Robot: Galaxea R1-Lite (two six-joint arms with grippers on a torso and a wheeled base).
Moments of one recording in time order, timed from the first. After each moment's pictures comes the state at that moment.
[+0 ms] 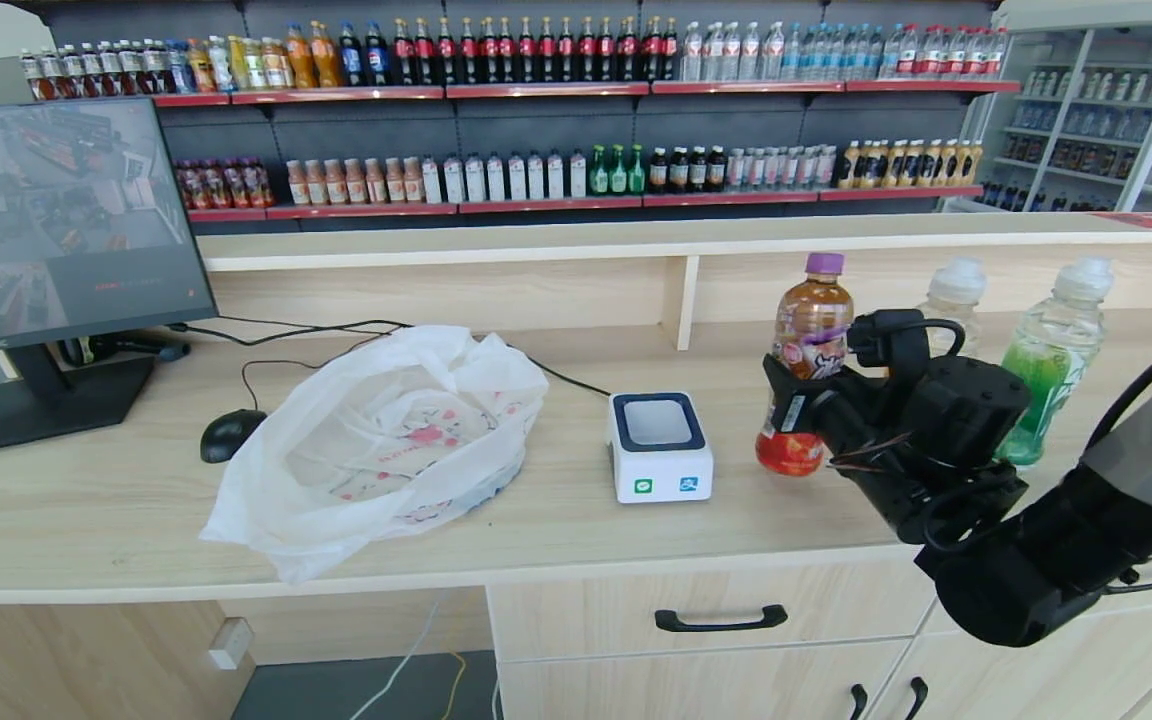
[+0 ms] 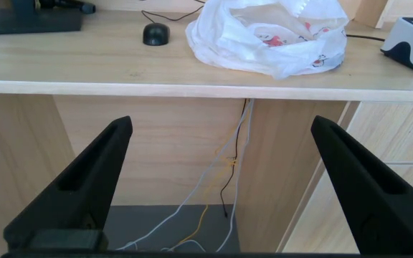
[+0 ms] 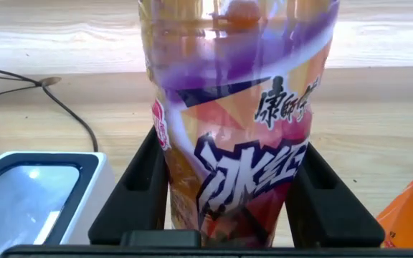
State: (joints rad) left arm 0.00 0.00 0.00 0.00 0.00 0.02; right arm 0.37 2.04 -0.72 -1.45 -0.26 -0.01
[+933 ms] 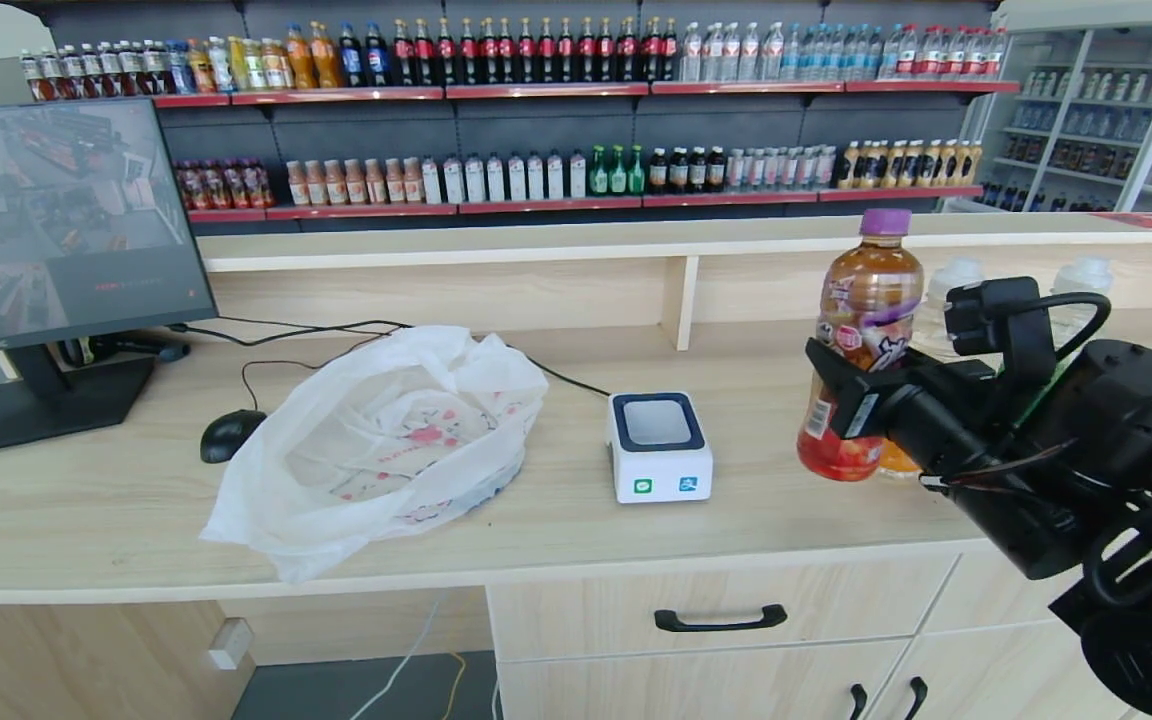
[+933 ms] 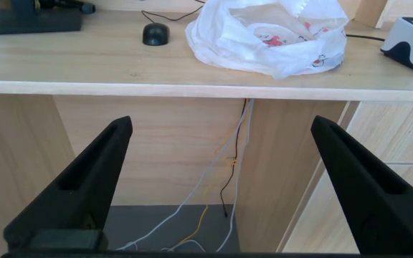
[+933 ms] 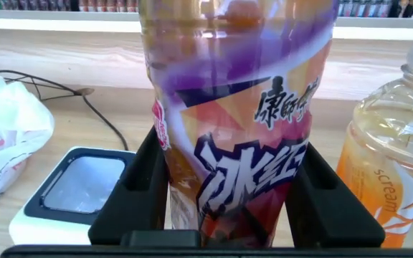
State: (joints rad) left arm 0.00 0.00 0.00 0.00 0.00 0.02; right arm 0.40 1.76 -0.53 -1.39 -0.20 -0.06
